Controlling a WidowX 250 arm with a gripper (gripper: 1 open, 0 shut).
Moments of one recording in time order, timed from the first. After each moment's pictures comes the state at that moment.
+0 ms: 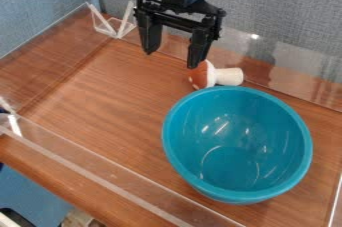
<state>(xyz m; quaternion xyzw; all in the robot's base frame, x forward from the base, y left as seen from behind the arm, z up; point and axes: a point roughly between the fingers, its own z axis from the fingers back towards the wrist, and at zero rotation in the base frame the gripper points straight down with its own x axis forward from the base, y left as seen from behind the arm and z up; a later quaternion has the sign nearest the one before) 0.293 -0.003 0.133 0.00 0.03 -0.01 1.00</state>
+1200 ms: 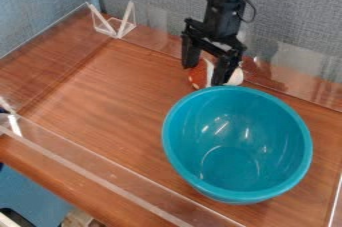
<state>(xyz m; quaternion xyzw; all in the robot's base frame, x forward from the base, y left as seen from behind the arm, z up) 0.369 -0.013 0.053 0.02 0.09 -0.17 0.98</state>
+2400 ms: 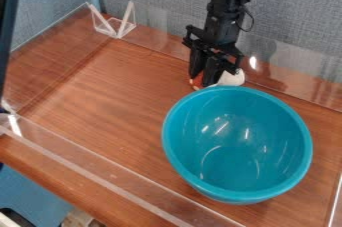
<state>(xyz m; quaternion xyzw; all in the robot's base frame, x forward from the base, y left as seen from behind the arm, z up) 0.378 -0.013 0.040 0.02 0.08 -0.19 0.98</state>
